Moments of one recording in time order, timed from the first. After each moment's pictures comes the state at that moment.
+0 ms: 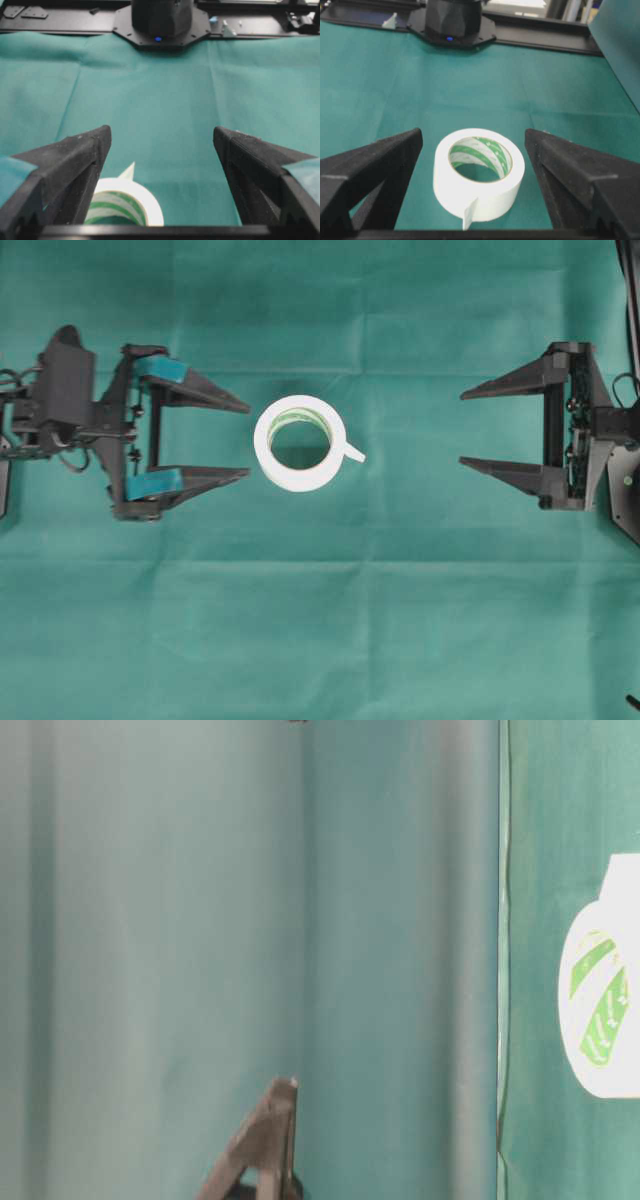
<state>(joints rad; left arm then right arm) 0.00 -0.36 0.96 -0.01 -0.53 0.00 -0.05 -0.67 1.23 0.00 -0.50 0.02</state>
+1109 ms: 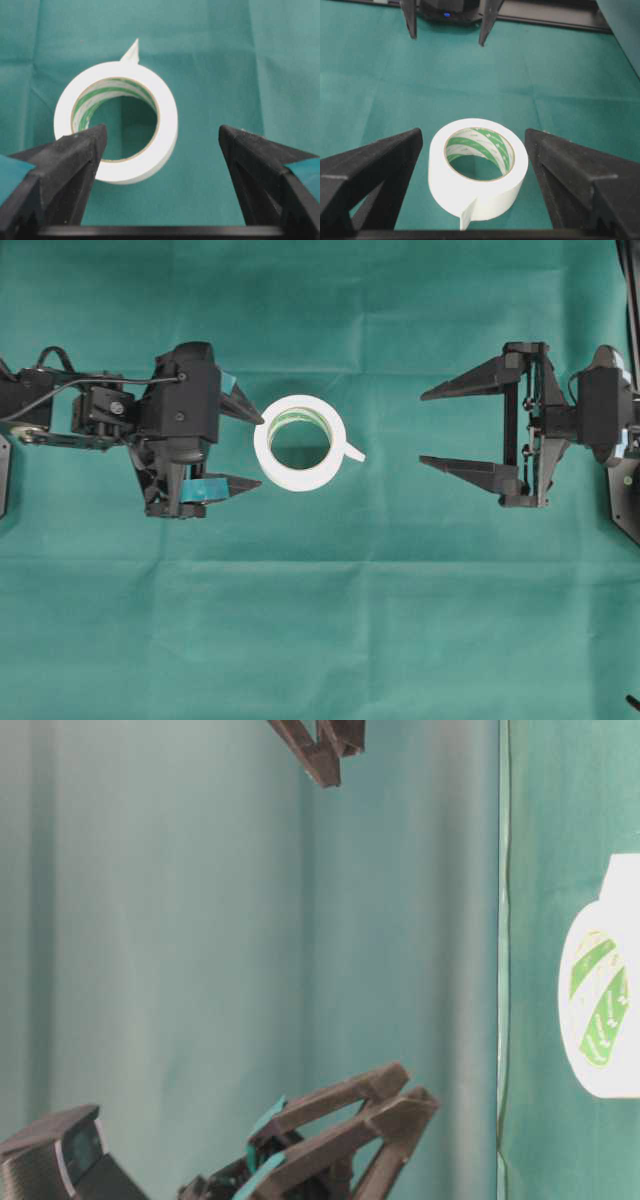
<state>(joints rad) 0.02 -0.25 0.70 -0.01 0.18 0.08 -0.06 -0.49 1.13 0.00 -0.51 0.02</state>
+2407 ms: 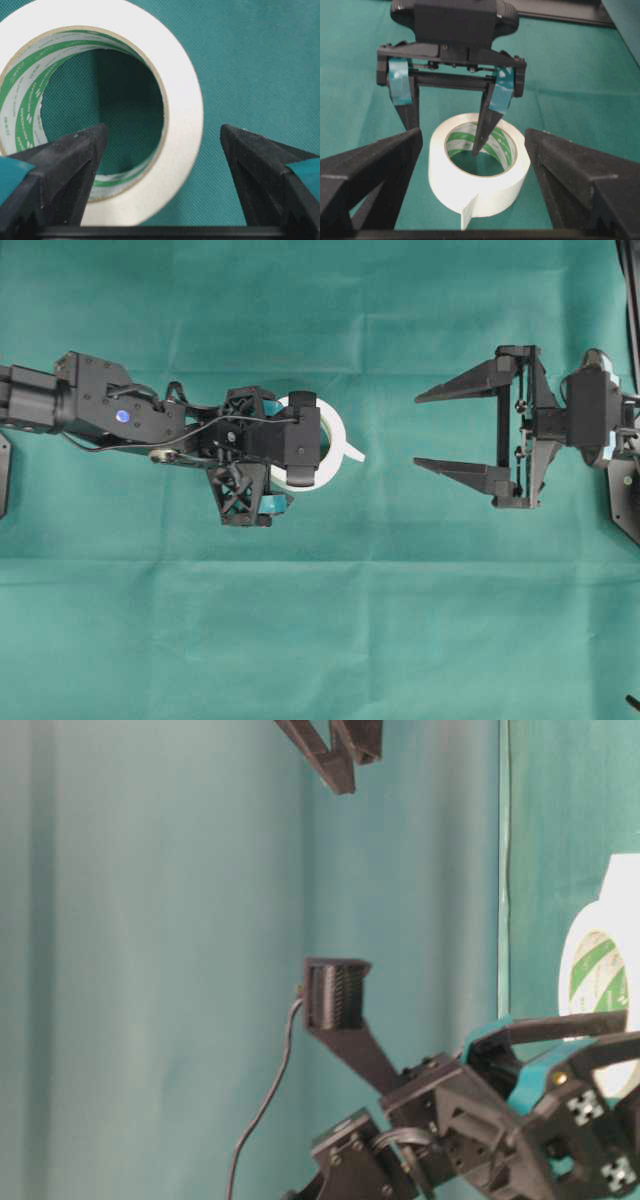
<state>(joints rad) 0.04 0.17 0.55 -0.01 0.18 0.08 -0.06 -0.44 1.13 0.00 -0.54 0.02</state>
